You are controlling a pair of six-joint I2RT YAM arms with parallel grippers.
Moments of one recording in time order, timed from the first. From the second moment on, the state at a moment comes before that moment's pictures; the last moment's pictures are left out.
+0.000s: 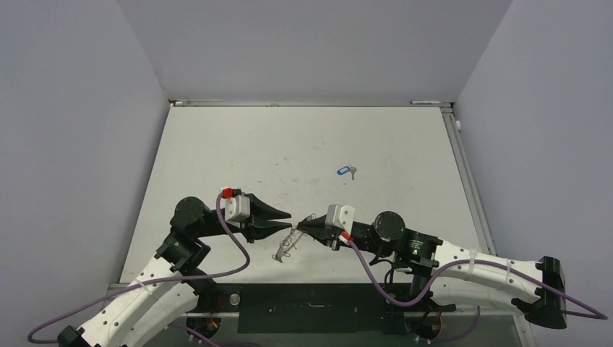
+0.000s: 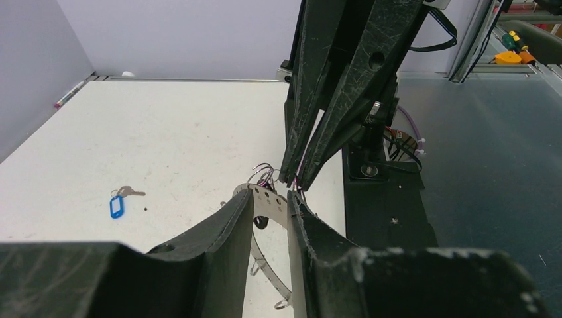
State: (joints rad) left arm -0.63 0.62 0.53 0.23 0.84 -0.09; right arm 1.21 0.85 0.63 0.23 -0.14 -0.21
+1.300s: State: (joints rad) left arm -0.61 0.57 0.49 0.31 0.84 -0.18; right arm 1.21 0.87 0.67 0.21 -0.12 -0.22
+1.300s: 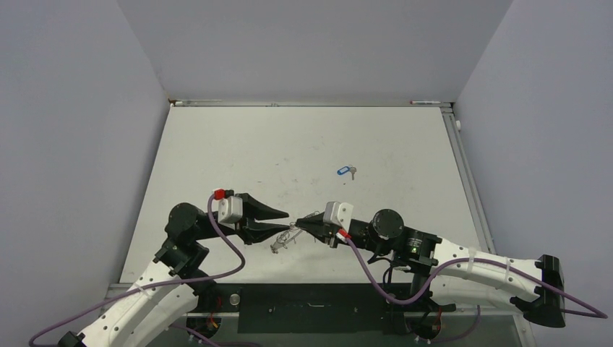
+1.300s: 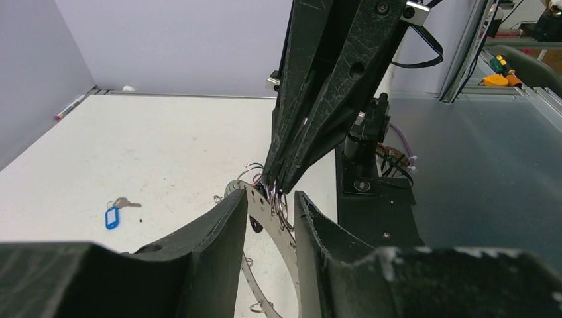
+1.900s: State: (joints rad) left arm -0.62 0.62 0.49 0.32 0.85 -0.18; right arm 1.20 0.87 0.68 0.21 -0.13 -0.22
